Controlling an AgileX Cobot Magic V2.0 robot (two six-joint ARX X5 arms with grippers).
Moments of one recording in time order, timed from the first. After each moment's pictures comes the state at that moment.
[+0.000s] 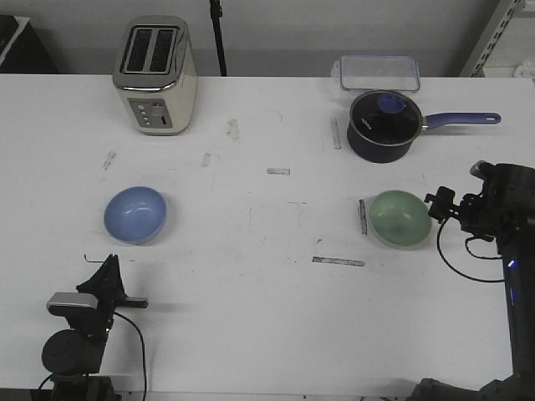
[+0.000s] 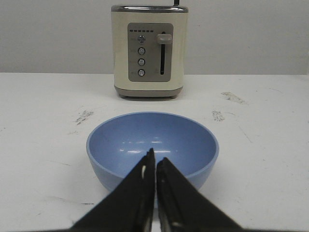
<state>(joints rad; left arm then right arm) -0.02 0.01 0.03 0.12 0.01 -0.02 -0.28 1.41 1.27 -0.85 -0.25 0.20</state>
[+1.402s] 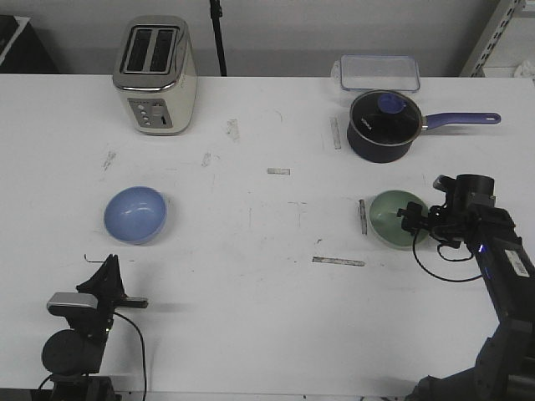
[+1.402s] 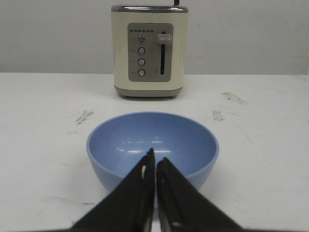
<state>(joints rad) -0.02 0.01 0.03 0.12 0.01 -0.02 -0.22 1.57 1.10 -0.66 -0.29 0.17</state>
